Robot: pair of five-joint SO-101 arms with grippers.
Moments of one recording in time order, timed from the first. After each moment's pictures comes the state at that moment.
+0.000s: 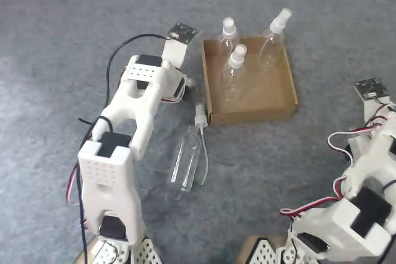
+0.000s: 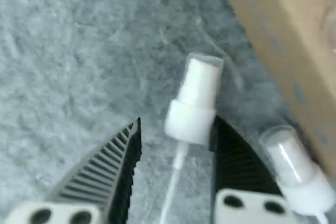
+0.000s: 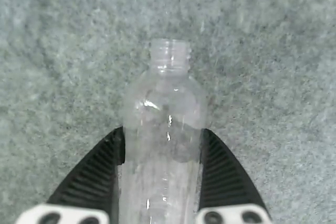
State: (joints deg) left arm 4.2 31.1 -3.2 59.8 -10.7; right arm 37.6 1.6 27.8 56.9 49.9
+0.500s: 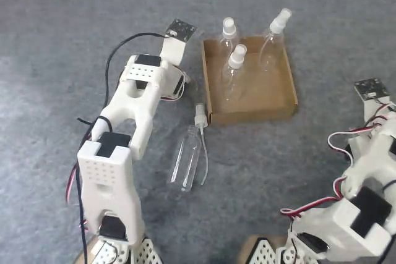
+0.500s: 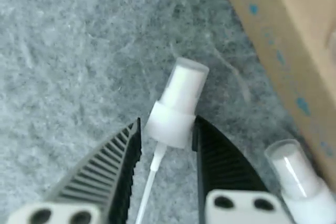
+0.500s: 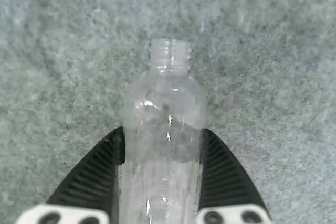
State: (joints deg) left arm 4.0 31.1 -3.2 56.9 -10.3; right arm 37.6 1.6 27.8 56.9 49.9
